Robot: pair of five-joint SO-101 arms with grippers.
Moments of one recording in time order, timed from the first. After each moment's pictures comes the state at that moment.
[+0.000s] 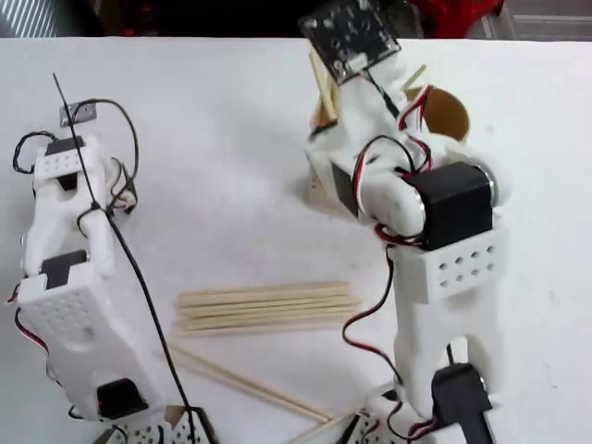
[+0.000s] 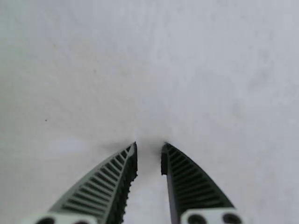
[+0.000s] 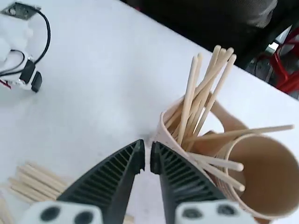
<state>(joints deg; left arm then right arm) -24.3 31.6 -4.5 65.0 6.1 -23.2 -13.6 -33.5 97.9 15.6</state>
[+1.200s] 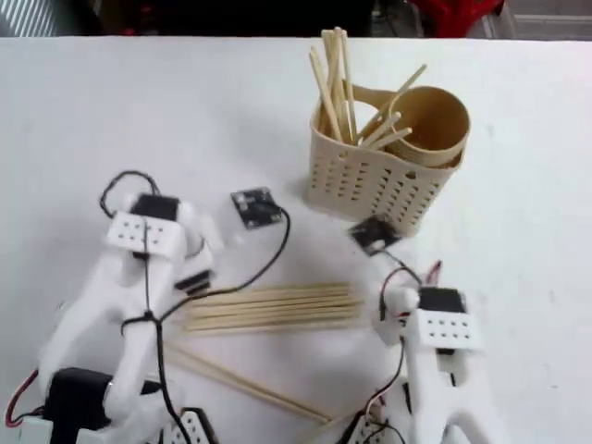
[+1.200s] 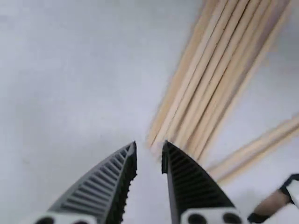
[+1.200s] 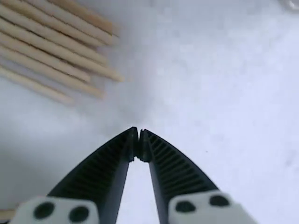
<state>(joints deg) 3.4 -16.7 39.7 75.4 -50.7 0.9 -46.6 73.2 58.7 35.1</state>
